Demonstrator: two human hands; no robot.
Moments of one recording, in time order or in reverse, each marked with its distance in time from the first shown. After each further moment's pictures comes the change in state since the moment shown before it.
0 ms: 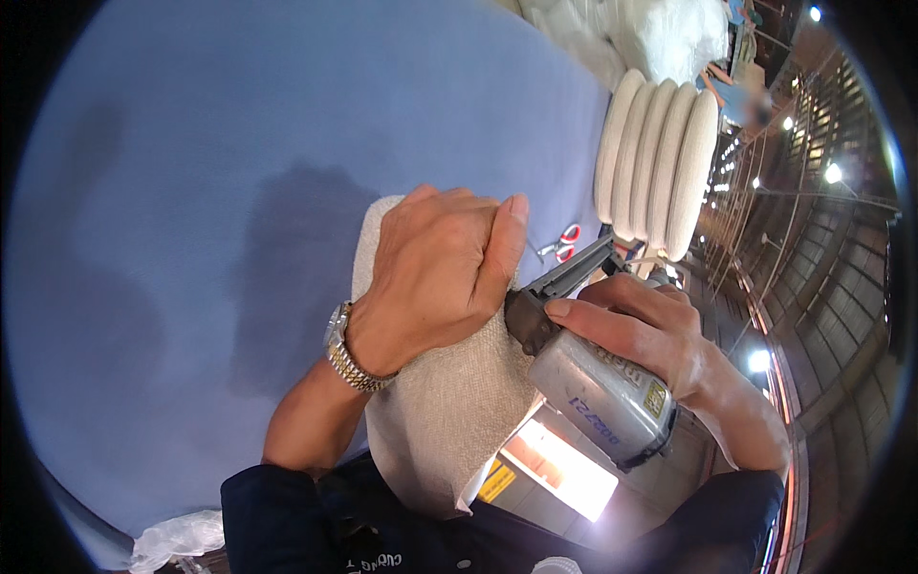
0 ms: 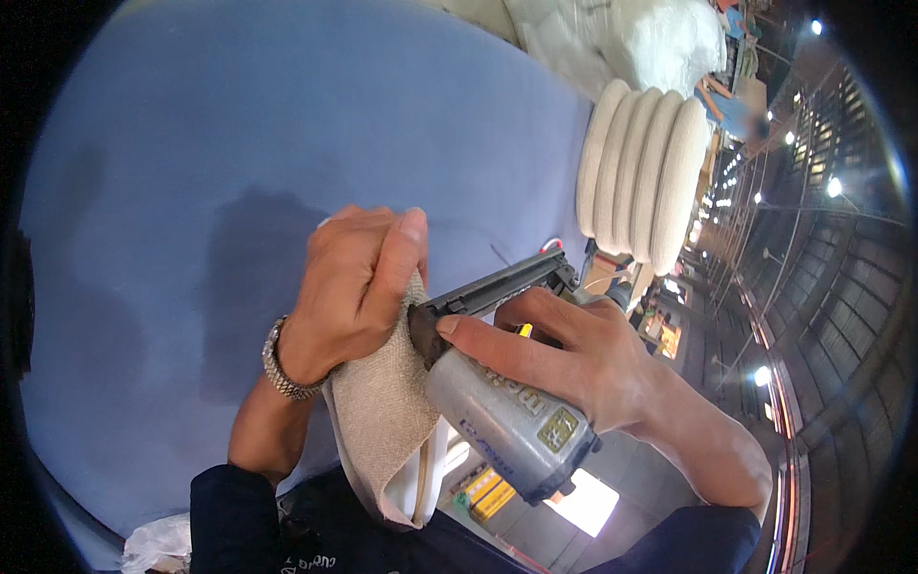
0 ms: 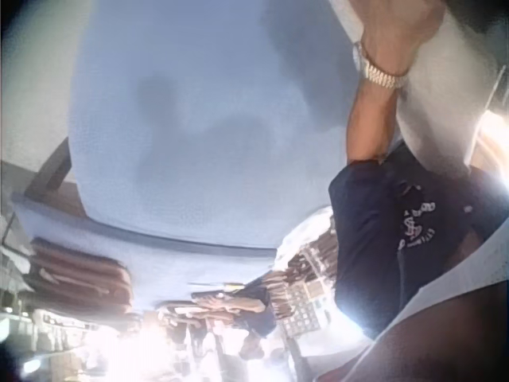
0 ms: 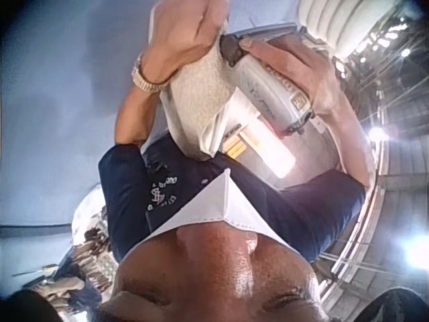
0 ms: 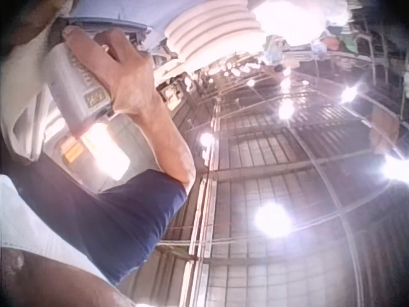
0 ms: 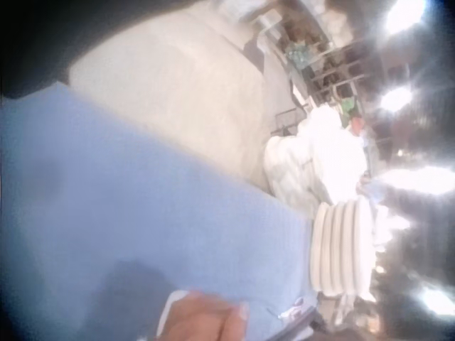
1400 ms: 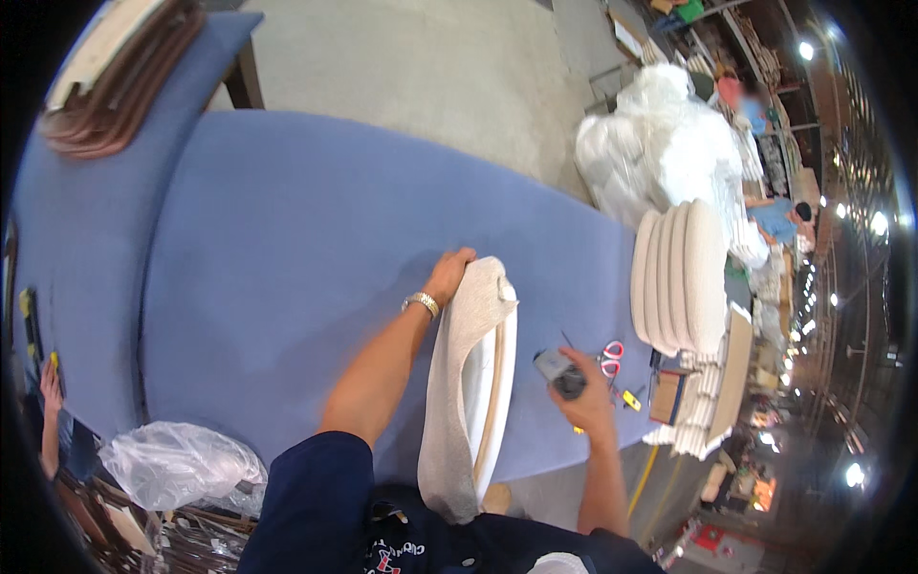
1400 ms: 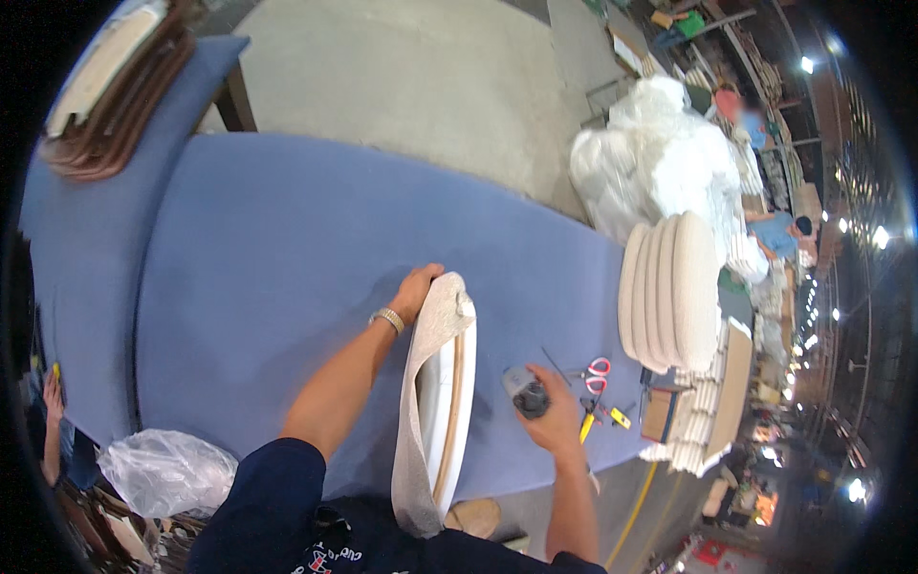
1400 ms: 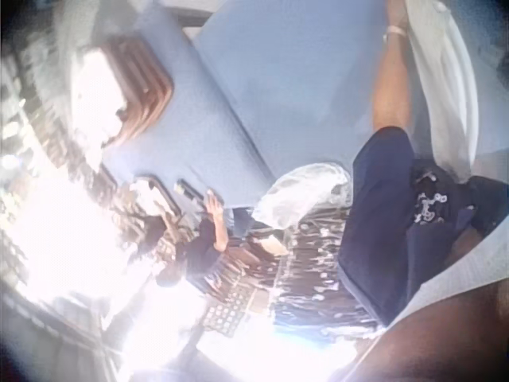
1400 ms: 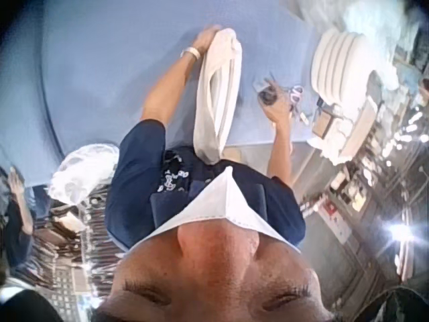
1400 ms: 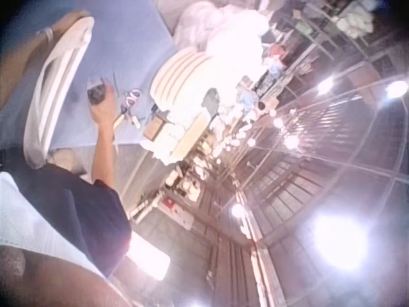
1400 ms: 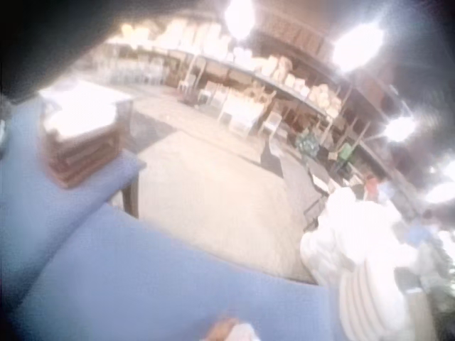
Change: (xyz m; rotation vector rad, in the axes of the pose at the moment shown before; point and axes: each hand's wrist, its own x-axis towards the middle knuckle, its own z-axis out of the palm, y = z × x) left_hand -0.017 -0.085 -0.002 0.120 0.321 -0.401; right_hand -0.128 0.026 0.158 0.227 0.617 0.334
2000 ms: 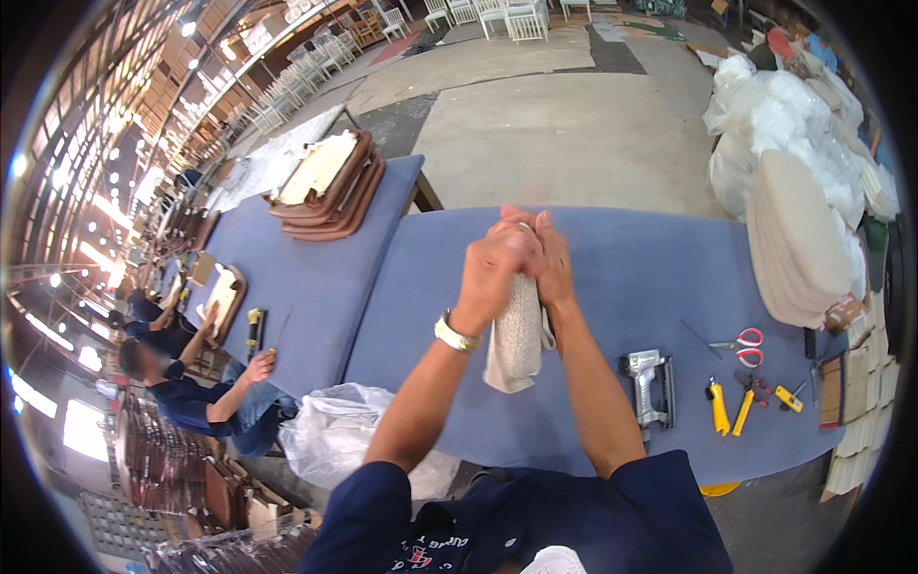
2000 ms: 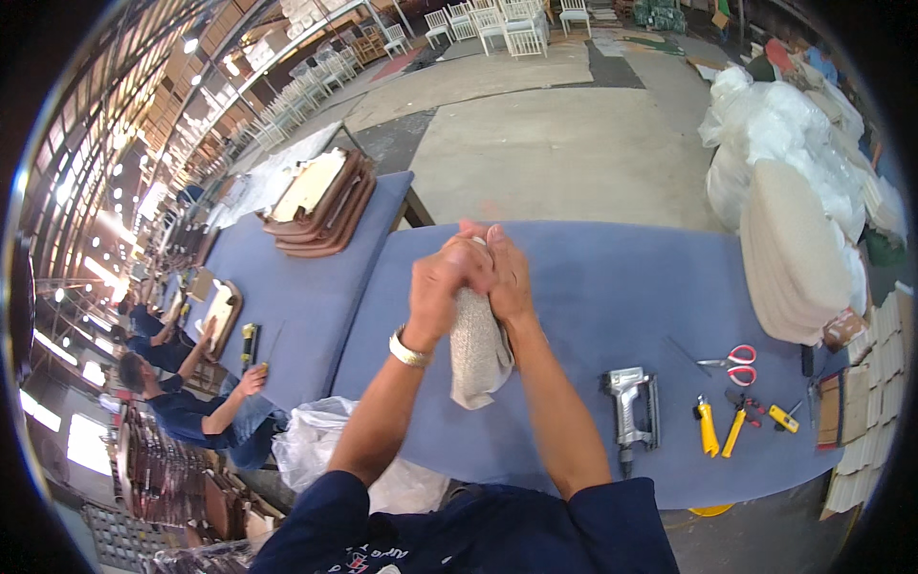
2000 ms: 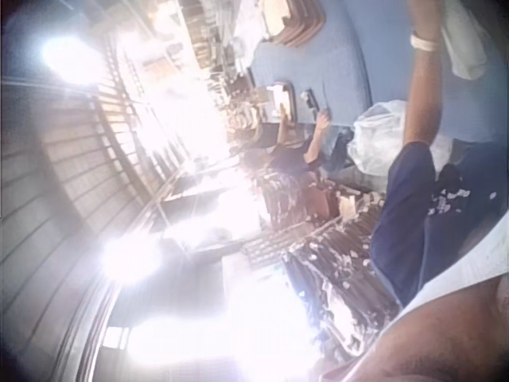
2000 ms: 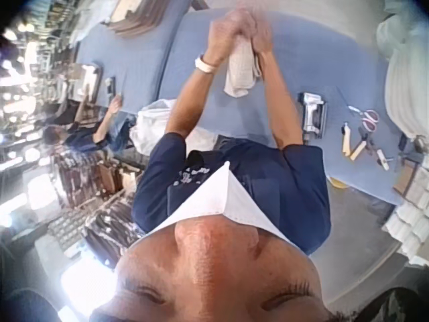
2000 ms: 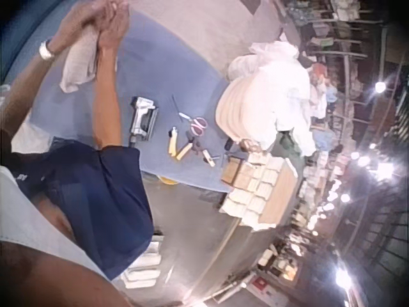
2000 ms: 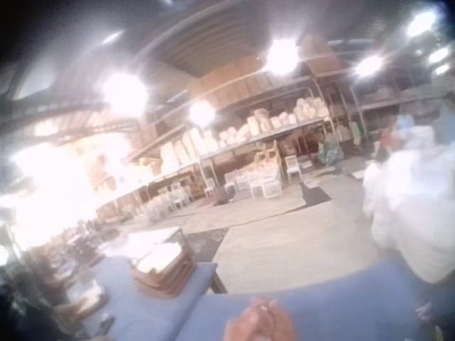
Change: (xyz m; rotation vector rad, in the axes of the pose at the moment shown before) left_hand -0.300 0.281 -0.063 0.373 -0.131 1.078; right_hand 0.038 -0.184 0.020 1.527 0.128 -0.711
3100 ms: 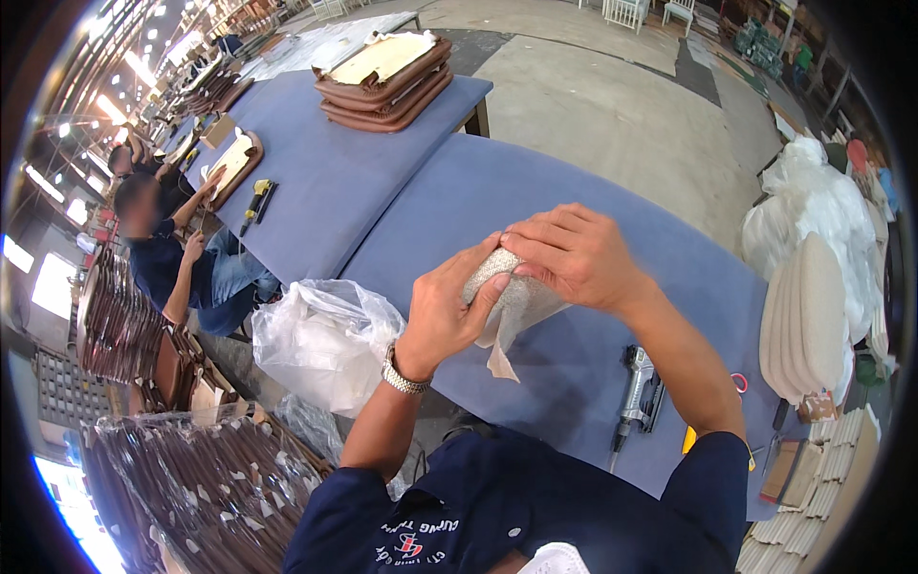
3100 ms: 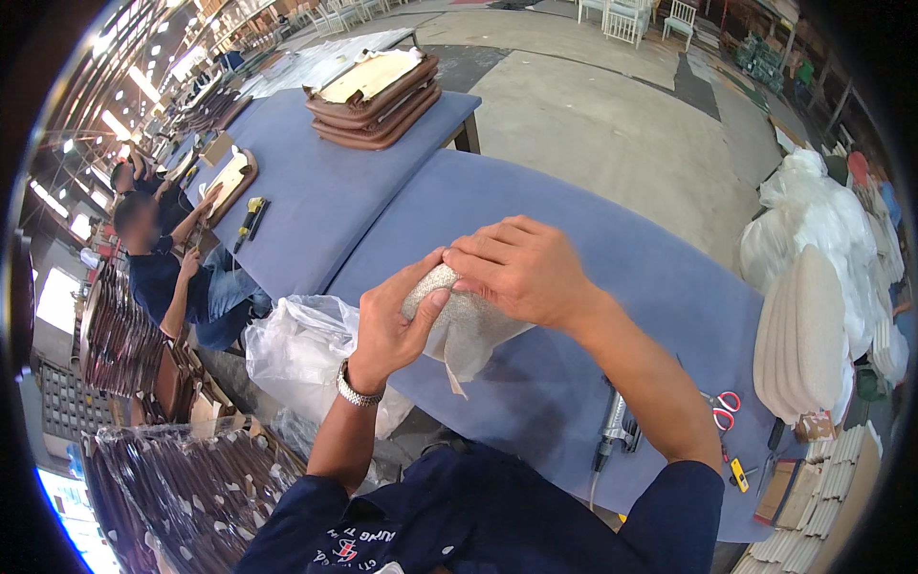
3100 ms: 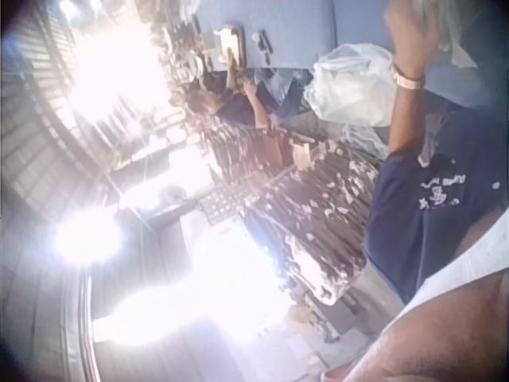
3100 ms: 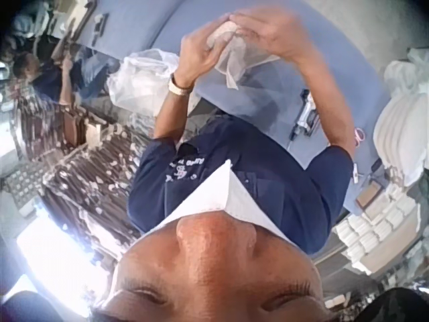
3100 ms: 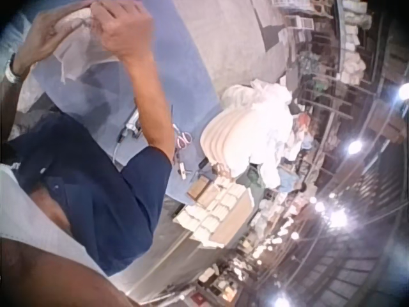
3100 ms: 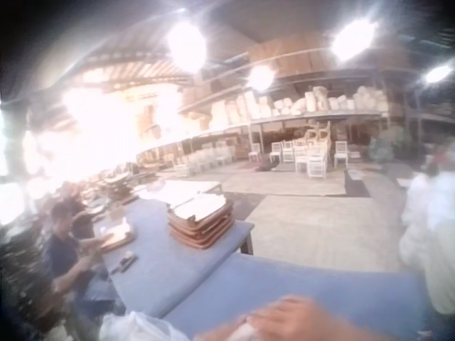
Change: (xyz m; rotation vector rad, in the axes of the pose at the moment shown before) left_hand -0.155 0.087 -0.044 0.585 0.338 -0.279; right_hand -0.028 -0.080 0.065 -0.909 -0.857 -0.856
